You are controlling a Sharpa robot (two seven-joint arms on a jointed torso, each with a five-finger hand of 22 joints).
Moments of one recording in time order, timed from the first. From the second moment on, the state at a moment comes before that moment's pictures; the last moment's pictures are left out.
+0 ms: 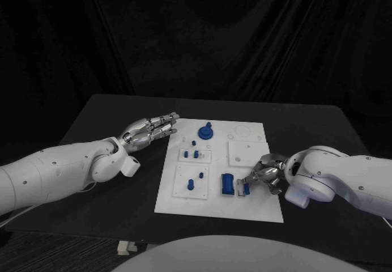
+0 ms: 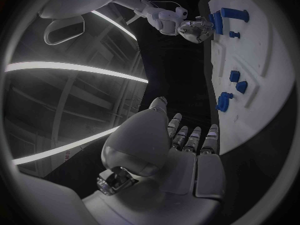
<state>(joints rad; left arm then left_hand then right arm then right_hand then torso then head) 1.08 -0.86 -0.21 1.22 -0.28 0.25 0.68 1.51 0.25 -0.16 0.24 0.47 0.34 0.08 0.04 0.04 0.04 0.05 0.01 0.01 0.02 0.16 0.01 0.01 0.17 0.03 0.29 0.03 0.05 1.16 -0.90 -0.21 1.69 -0.73 -0.10 -0.55 1.13 -0.08 0.31 0.00 0.61 1.05 0.06 0.26 0.40 1.46 -0.03 1.57 1.31 1.46 -0.09 1.47 1.30 0.10 1.44 0.02 1.00 1.31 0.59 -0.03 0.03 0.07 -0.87</state>
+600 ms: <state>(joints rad) 1.08 -0.86 -0.21 1.22 -0.28 0.25 0.68 1.51 0.25 -0.16 0.24 0.47 0.34 0.08 0.04 0.04 0.04 0.05 0.01 0.01 0.02 0.16 0.01 0.01 0.17 0.03 0.29 0.03 0.05 1.15 -0.88 -0.21 1.67 -0.72 -0.09 -0.55 1.08 -0.05 0.37 -0.04 0.45 1.03 0.06 0.27 0.42 1.46 -0.02 1.57 1.31 1.46 -0.09 1.46 1.28 0.10 1.43 0.02 0.96 1.31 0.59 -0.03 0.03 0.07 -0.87</state>
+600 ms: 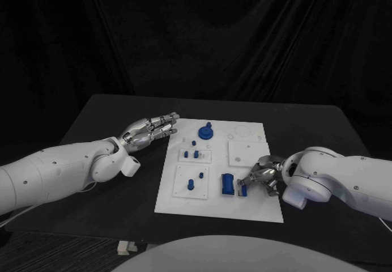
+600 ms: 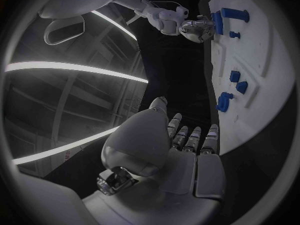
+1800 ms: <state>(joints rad) 1.08 -0.86 -0.21 1.22 -0.28 0.26 0.68 1.51 0.25 -0.15 0.23 0.47 0.35 0.09 0.04 0.04 0.04 0.05 0.01 0.01 0.02 0.16 0.01 0.01 0.17 0.03 0.29 0.03 0.05 1.14 -0.88 -0.21 1.67 -0.72 -0.08 -0.57 0.96 -0.07 0.11 0.13 0.06 1.03 0.05 0.28 0.43 1.46 -0.02 1.57 1.31 1.46 -0.09 1.46 1.28 0.10 1.43 0.03 0.93 1.31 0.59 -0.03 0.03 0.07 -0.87</state>
